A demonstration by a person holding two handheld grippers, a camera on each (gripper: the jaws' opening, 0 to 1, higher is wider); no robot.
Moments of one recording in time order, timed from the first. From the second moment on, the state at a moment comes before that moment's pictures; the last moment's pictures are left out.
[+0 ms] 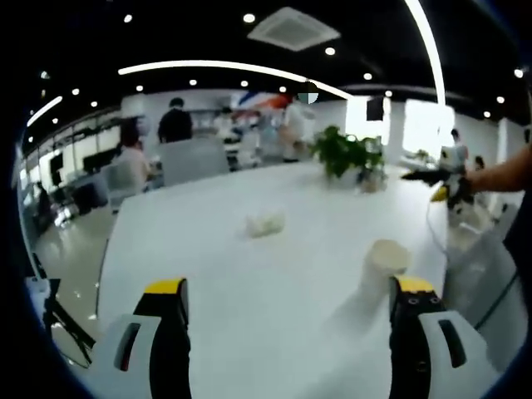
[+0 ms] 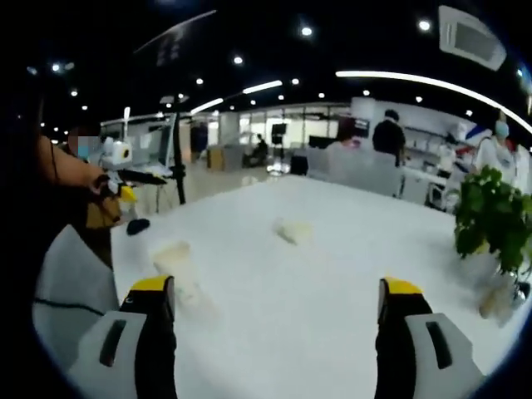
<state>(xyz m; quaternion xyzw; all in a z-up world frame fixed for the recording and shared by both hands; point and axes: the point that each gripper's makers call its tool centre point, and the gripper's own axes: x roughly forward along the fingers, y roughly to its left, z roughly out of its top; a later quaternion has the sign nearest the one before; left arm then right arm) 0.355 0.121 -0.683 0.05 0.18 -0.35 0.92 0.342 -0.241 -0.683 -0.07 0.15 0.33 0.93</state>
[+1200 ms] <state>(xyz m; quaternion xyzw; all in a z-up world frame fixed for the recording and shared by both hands) 0.468 0.022 -0.688 0.20 0.23 -0.47 0.83 0.351 -0.257 -0.708 -0.05 0.16 0.31 0.93</state>
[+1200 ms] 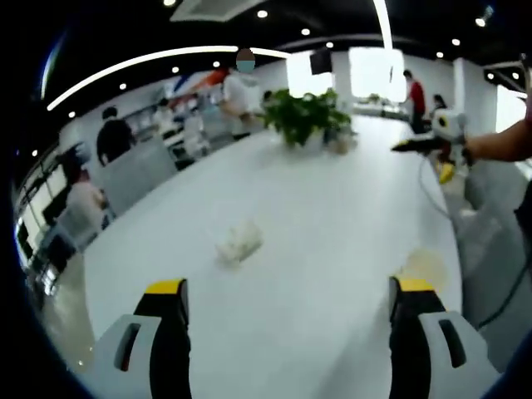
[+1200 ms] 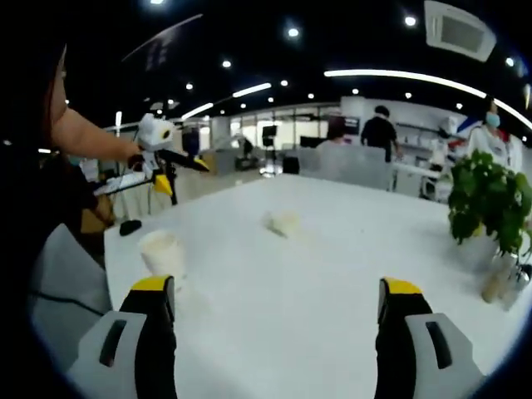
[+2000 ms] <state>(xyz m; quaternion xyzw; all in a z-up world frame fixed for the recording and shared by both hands) 0.580 -0.067 -0.697 0.33 0.24 -0.55 0.73 0.347 -0.258 -0.729 -0.03 0.18 0.31 0.93</state>
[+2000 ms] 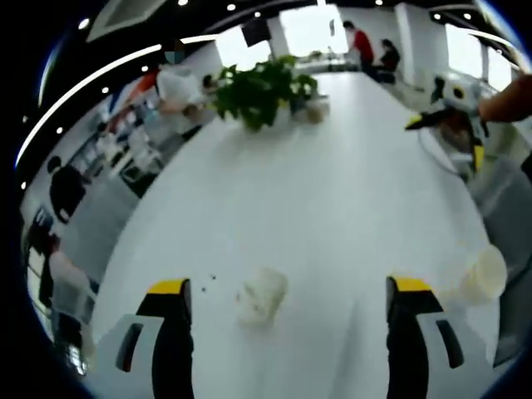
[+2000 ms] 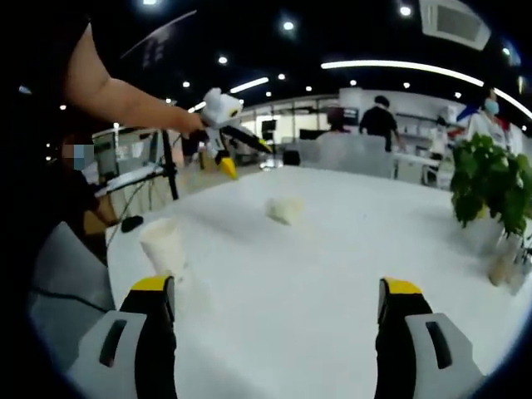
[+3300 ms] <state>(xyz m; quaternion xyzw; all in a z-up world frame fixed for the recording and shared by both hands) 0.643 -0.089 -0.840 0.45 0.35 -0.57 0.59 0.357 -0.261 -0.767 -0.01 0.21 0.31 0.93</state>
